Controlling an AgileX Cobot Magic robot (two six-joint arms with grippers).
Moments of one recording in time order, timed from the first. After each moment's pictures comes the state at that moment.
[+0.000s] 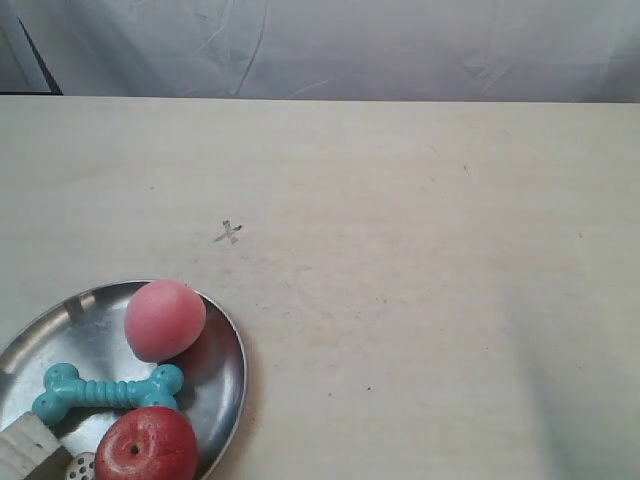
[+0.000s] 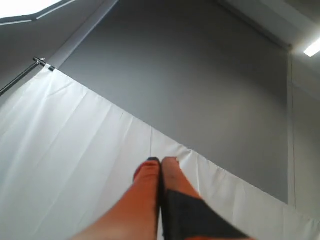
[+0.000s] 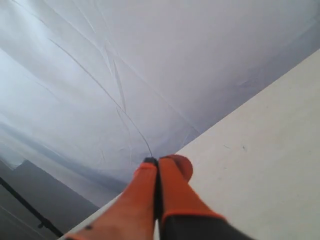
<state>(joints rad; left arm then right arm) -0.06 0.00 -0.01 -0.05 -0.90 -0.52 0.00 0.05 0.00 0.84 0.02 -0.07</state>
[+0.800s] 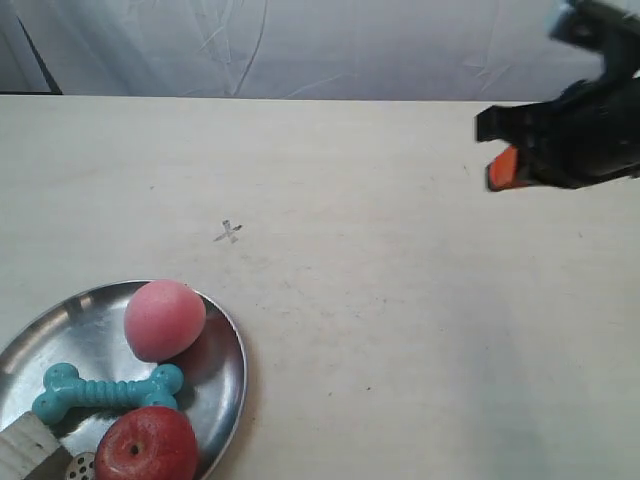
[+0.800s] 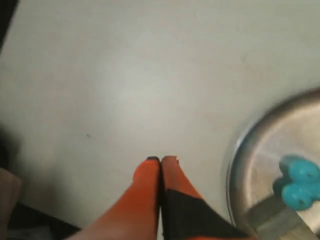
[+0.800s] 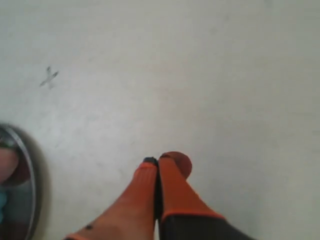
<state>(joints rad) -0.06 1.05 -0.87 0.32 1.16 -0.29 0.05 1.39 -0.94 0.56 0.71 -0.28</state>
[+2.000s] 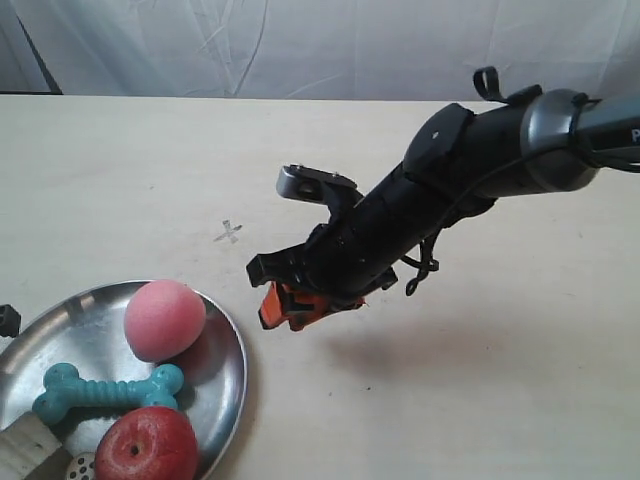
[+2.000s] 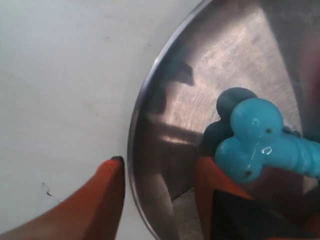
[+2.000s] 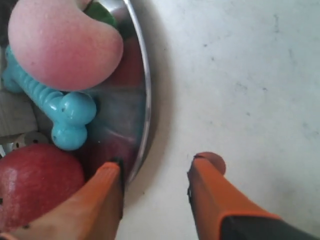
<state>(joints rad) 0.12 1.34 -0.56 -0.17 0.84 -0.02 0.48 1.92 -1.09 0.97 0.74 -0.56</state>
